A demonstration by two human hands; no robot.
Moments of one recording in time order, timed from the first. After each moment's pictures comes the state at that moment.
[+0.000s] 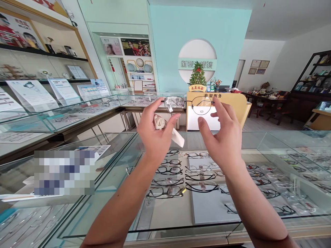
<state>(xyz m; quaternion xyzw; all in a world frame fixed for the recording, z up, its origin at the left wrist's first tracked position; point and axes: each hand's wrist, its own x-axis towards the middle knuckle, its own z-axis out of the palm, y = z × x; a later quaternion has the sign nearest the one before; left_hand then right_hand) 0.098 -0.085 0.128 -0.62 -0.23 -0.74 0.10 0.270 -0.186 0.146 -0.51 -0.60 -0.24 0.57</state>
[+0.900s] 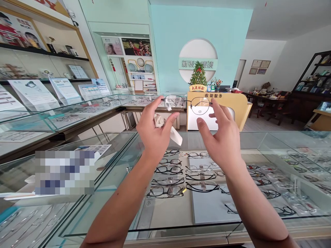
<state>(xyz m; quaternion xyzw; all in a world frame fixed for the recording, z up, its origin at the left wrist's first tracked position) 0.091 -0.077 0.130 -0.64 -0.22 -0.73 0.12 0.268 -0.183 0.143 -0.51 -0.62 -0.18 0.57</state>
